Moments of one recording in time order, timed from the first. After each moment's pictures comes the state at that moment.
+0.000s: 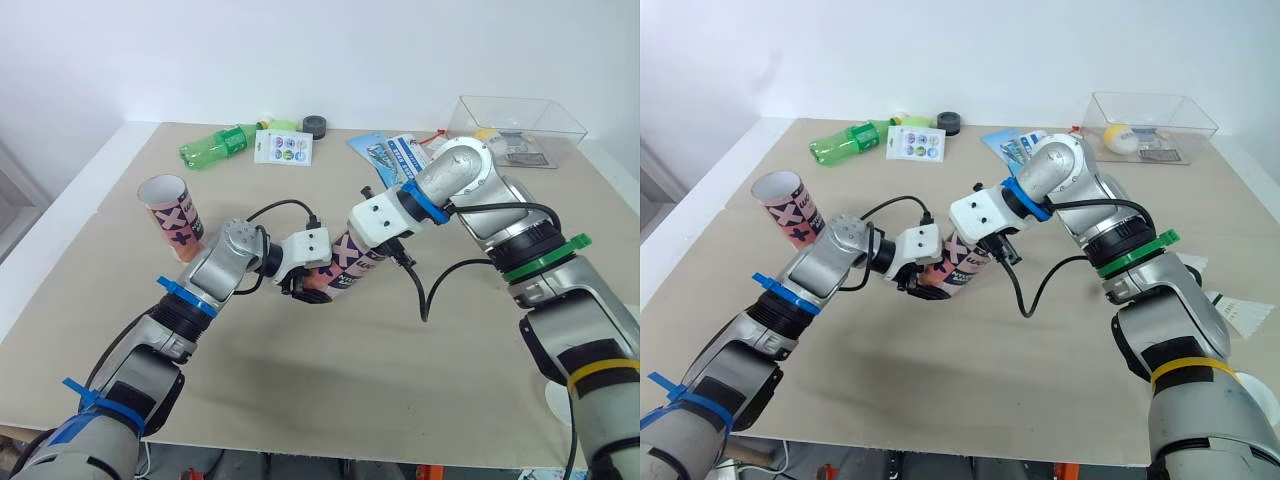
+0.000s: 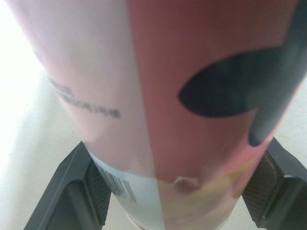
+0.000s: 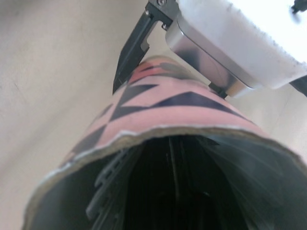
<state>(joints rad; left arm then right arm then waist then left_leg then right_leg) -0.86 0.36 -0.43 0.27 0.07 0.41 -1.23 -1.21 -0.66 0.58 0.43 0.02 -0.15 1.58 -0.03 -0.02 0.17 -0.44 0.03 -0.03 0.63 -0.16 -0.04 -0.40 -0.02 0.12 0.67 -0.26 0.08</state>
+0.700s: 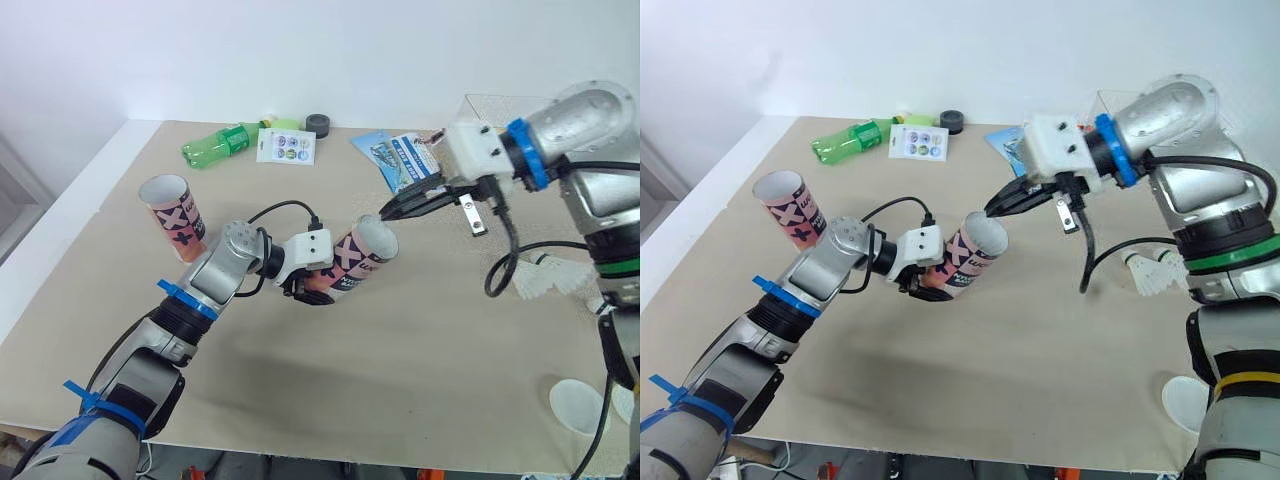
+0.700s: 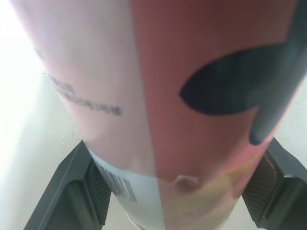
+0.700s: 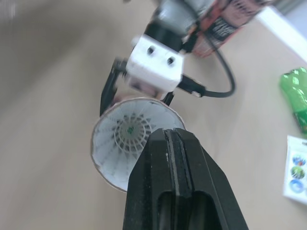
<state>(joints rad) -0.83 0.35 -0.42 0.25 0.06 0.40 -1.20 -1.06 -0.93 0.23 0.18 0.47 0.24 1.51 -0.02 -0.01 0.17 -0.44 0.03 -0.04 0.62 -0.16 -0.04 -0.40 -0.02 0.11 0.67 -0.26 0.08</state>
